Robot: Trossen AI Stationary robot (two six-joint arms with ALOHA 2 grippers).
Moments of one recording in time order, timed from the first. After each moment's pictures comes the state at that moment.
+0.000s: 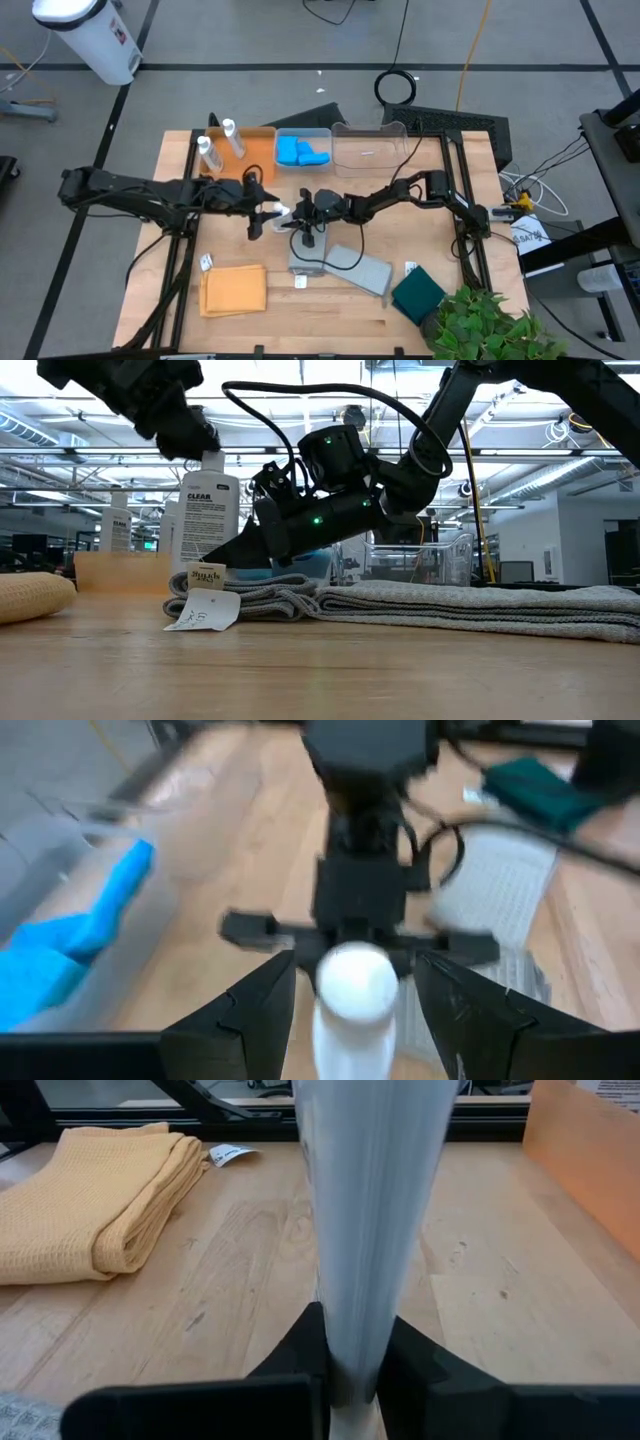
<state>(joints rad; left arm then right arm) -0.02 0.97 0.63 -0.19 -0.15 -0.12 -0.07 2.27 1.23 0.76 -0.19 -0.02</state>
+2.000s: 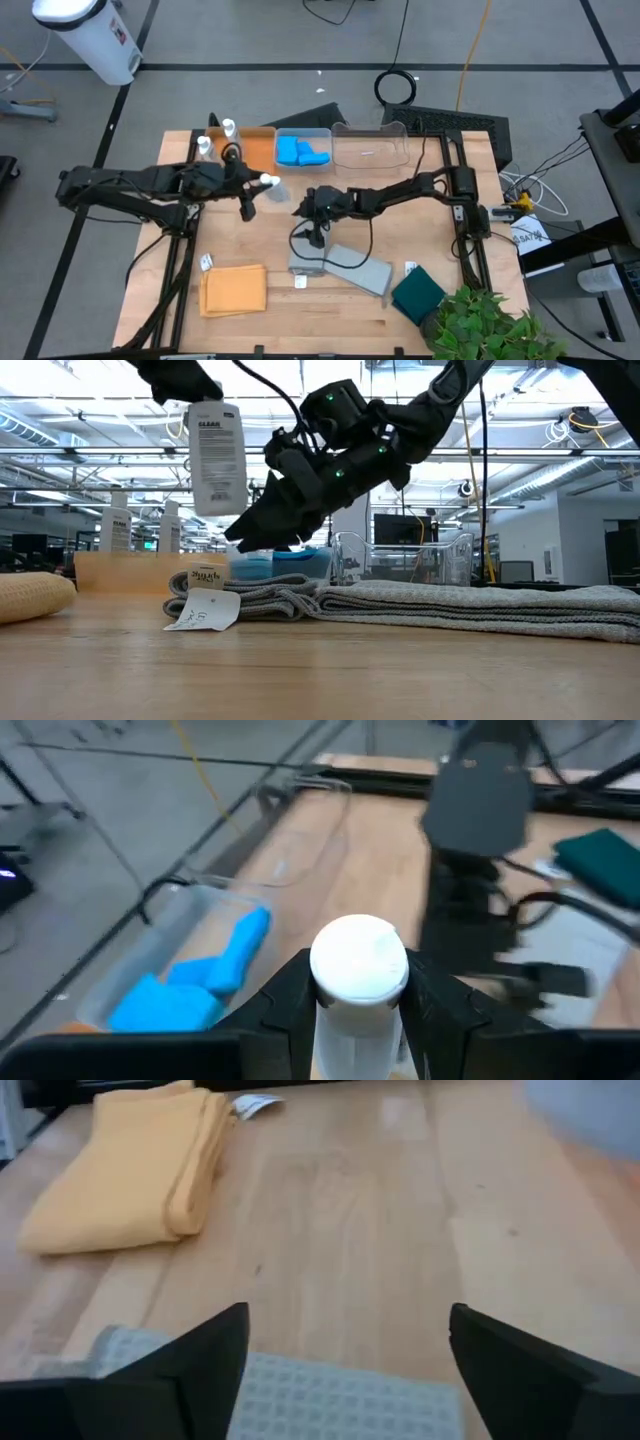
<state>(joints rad) -0.03 0.91 0.90 -0.46 -0.37 -0.10 -0.06 2.05 1.22 0.34 -0.20 0.04</state>
